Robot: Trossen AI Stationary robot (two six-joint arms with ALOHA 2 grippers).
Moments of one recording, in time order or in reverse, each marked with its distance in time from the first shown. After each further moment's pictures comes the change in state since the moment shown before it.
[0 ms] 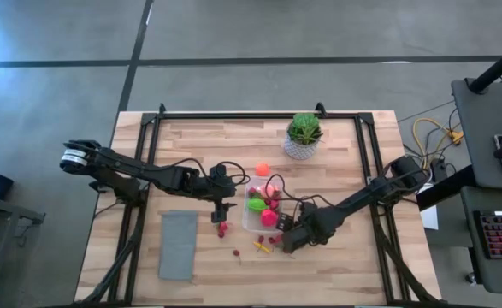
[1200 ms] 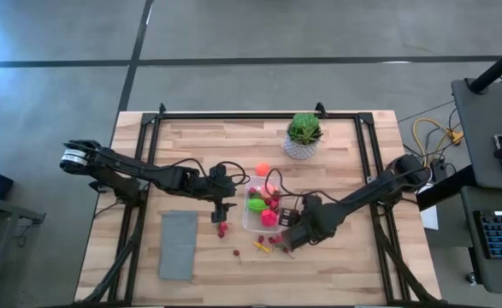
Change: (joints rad) left arm 0.000 0.000 -0.001 0.002 0.000 -0.006; right arm -0.003 -0.028 0.200 -0.398 0.062 -0.049
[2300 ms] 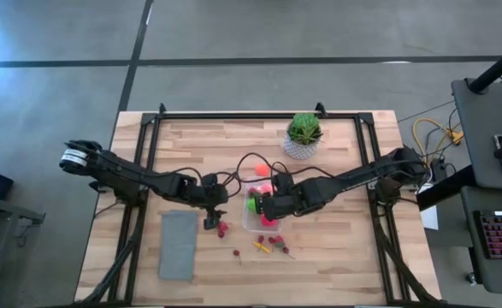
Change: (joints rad) left arm -0.065 0.000 -0.108 -0.028 0.018 -0.158; right arm -0.190 -0.017 0.125 0.258 0.122 -0.725
